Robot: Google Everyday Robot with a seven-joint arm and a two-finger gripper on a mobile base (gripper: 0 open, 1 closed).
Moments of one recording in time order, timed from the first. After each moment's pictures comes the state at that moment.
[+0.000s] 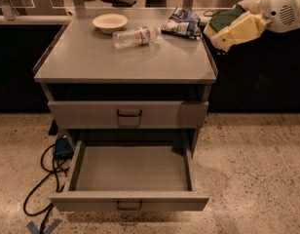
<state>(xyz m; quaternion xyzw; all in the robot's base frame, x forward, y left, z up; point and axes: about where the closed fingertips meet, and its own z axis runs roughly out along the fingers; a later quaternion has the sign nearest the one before) 0.601 -0.184 1.023 -0.45 0.75 0.12 0.46</state>
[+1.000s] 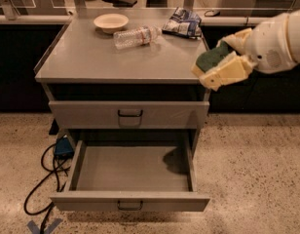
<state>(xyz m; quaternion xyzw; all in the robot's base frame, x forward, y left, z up) 0.540 -0.157 0.966 -0.48 0.76 0.13 0.43</state>
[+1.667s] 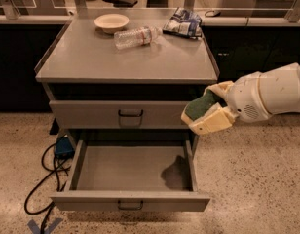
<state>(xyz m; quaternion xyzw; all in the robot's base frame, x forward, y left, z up) 0.500 -0.141 0.860 -0.49 0.77 0.15 0.37</state>
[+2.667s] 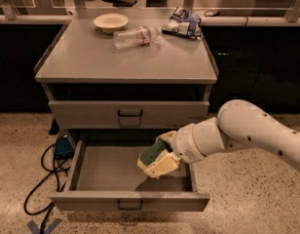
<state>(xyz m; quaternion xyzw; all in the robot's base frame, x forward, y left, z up) 0.470 -0.024 0.704 -0.51 0.76 0.28 0.29</state>
